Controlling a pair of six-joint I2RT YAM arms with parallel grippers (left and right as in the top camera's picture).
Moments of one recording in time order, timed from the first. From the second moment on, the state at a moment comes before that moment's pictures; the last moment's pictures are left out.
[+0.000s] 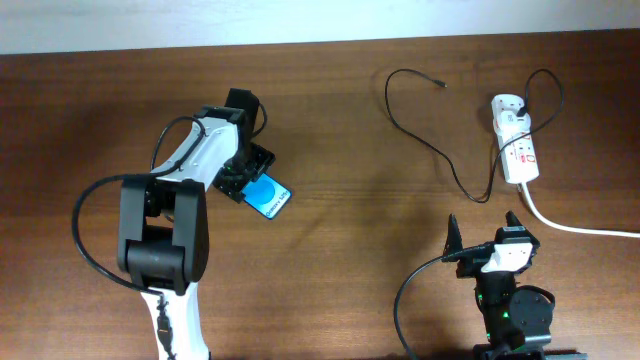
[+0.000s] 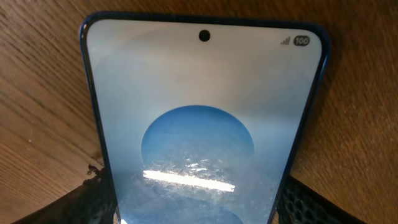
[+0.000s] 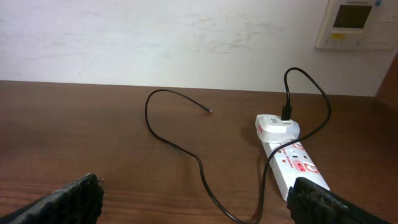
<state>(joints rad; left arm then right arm) -0.20 2.17 1.57 -0.95 0.02 -1.10 0.02 0.01 0.01 -0.07 0.03 -0.03</state>
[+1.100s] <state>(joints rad) -0.13 2.20 1.69 -1.31 1.00 -0.47 0.02 0.01 0.01 -0.07 0.03 -0.03</state>
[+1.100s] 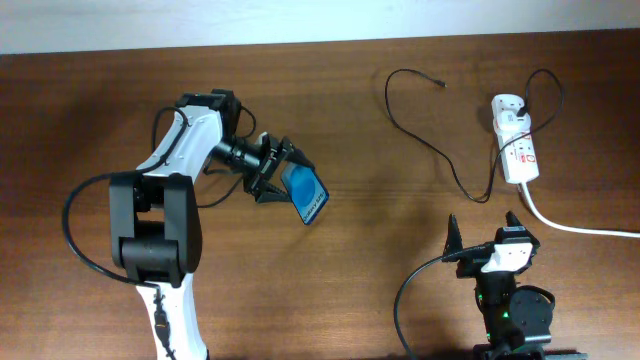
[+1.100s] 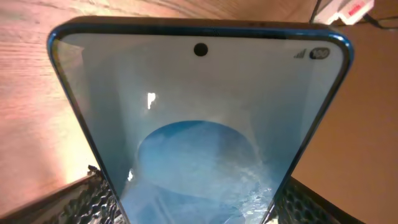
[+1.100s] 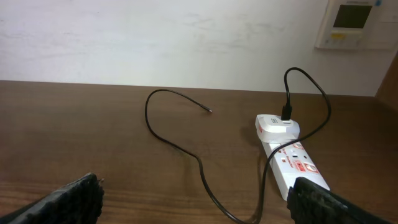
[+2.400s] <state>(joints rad) -0.13 2.20 1.69 -1.40 1.09 -0.41 0.10 0.71 0.51 -0.14 -0.67 0.86</state>
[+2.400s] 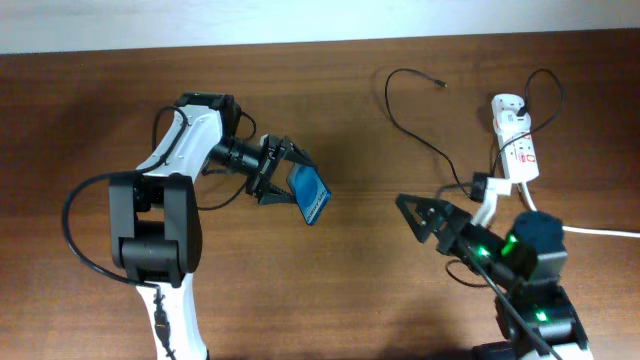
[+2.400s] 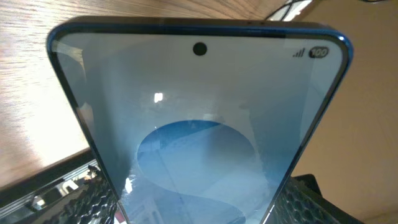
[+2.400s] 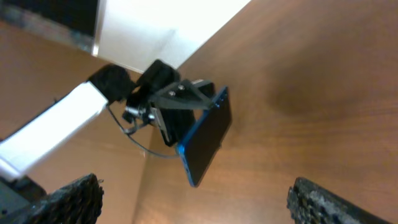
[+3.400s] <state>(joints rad) -0.15 2.20 1.69 -1.29 1.05 -0.41 0.77 1.52 0.72 0.33 0.09 0.82</state>
